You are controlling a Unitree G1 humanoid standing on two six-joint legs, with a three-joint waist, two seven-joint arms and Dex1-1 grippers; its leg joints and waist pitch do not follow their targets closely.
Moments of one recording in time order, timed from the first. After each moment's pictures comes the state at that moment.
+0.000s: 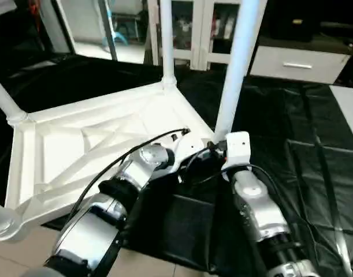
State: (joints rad) left arm -0.82 0.09 -0.37 0.95 0.22 -0.01 -0.72; right arm -0.35 -0.02 0.10 0.41 -0.01 0.12 -0.09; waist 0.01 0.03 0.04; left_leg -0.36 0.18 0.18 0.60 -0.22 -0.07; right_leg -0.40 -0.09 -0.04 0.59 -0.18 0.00
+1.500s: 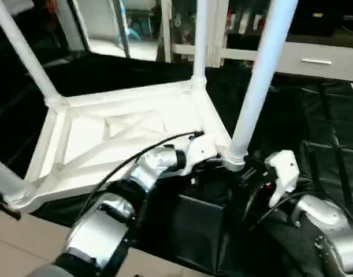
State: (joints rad) left arm -0.83 0.03 -0.29 1.02 0.11 -0.33 -0.82; right arm -0.01 -0.42 0.06 -0.12 0.34 0.30 0.58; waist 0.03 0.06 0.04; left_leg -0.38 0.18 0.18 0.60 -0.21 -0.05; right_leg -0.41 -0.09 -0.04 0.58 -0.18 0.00
